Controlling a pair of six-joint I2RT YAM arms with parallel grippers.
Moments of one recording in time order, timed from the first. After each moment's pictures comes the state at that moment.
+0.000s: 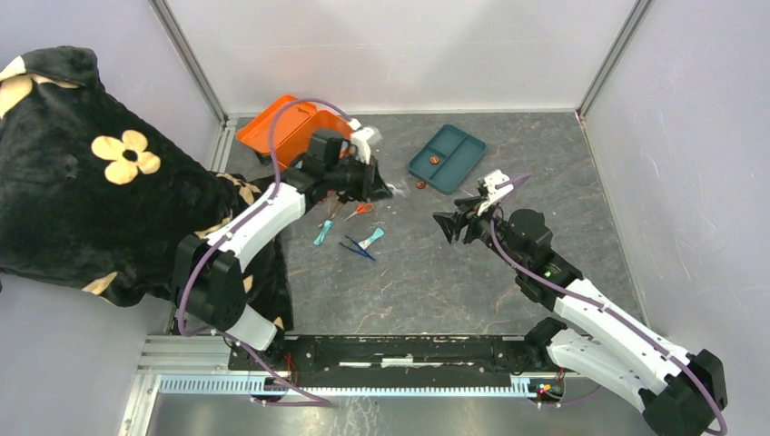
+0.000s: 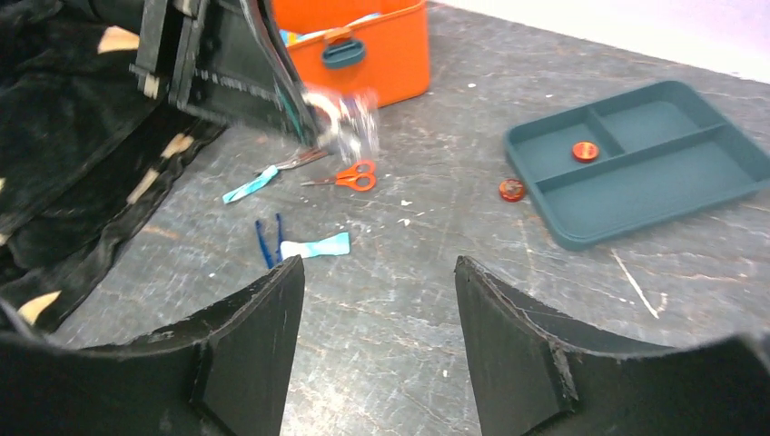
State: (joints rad) left arm -0.49 1.54 1.19 -0.28 0.64 -0.15; right arm 0.65 0.85 0.57 0.17 -0.05 0.15
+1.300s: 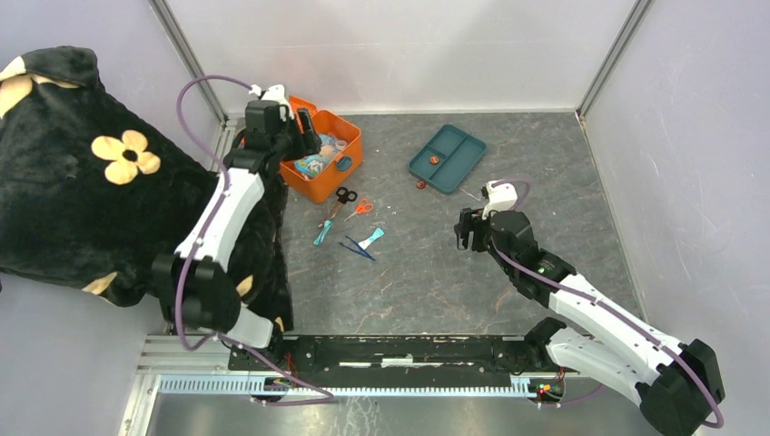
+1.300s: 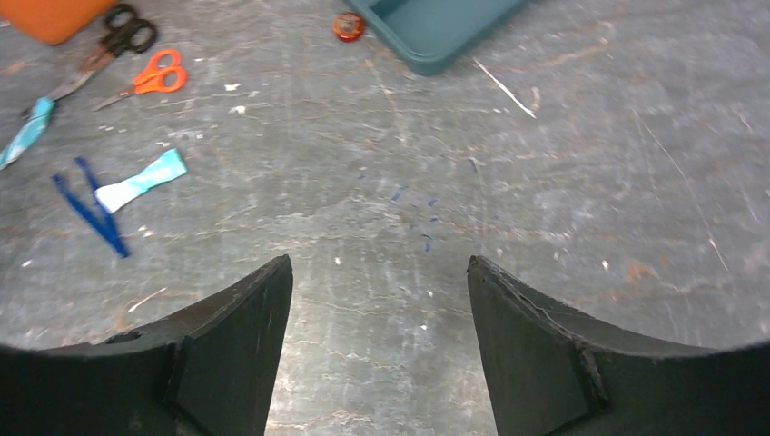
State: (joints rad) left arm -0.15 1.55 1.40 -0.39 0.02 -0.30; right arm 0.65 0.87 0.56 -0.12 0.28 0.27
